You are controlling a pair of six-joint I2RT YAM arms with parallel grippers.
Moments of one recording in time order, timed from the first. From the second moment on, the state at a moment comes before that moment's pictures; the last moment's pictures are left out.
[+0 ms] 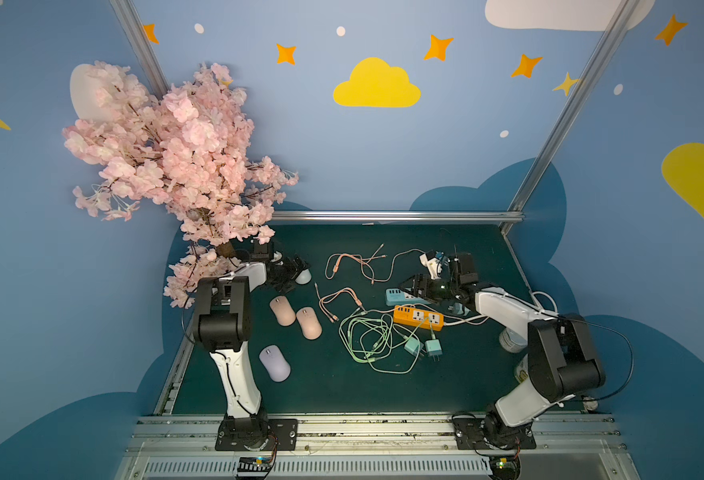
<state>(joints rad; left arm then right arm) 0.06 2.00 1.30 -0.34 0.51 -0.72 0.30 1.61 0.95 -0.11 -0.70 0.45</state>
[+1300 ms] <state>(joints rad) -0.61 0.73 0.31 0.00 0.20 -0.54 0.54 1.19 0.63 0.03 -0.04 0.32</state>
